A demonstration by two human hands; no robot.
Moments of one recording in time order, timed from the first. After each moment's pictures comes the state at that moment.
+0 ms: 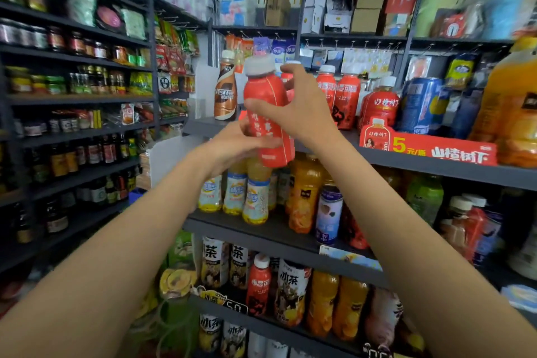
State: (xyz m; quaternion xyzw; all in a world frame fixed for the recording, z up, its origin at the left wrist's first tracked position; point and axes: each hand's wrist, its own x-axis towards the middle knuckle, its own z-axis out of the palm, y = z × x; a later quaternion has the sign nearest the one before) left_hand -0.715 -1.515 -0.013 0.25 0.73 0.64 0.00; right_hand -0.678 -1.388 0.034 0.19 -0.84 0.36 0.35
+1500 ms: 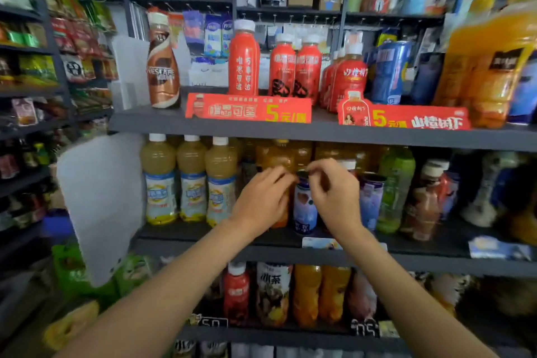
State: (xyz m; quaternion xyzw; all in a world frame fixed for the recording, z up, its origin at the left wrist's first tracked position) left_hand -0.789 -1.431 -0.136 0.46 0.79 0.22 -0.35; right_hand -0.726 -1.296 -0.123 0.07 -0.81 0.22 0.53
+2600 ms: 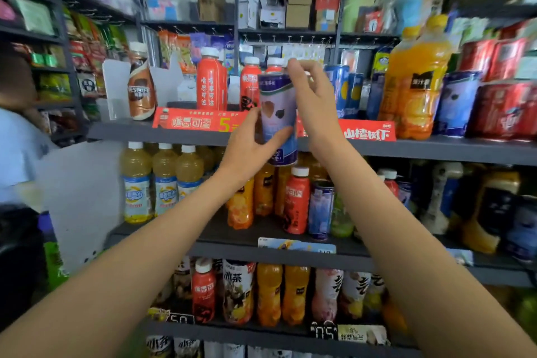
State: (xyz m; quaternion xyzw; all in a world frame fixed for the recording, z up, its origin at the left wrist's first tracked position) left_hand -0.709 -1.371 -0.037 0.38 0.68 0.57 -0.25; right_hand -0.660 -1.269 0.023 0.18 -0.67 0.60 0.40
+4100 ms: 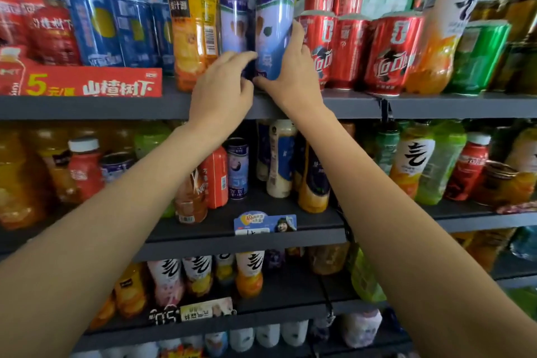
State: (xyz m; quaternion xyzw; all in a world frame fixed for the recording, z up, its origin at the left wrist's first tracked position) left_hand -0.661 -1.033 -0.021 0.37 0.77 0.35 -0.38; right_hand -0.632 -0.913 -0.005 -0.05 -0.86 0.24 0.46
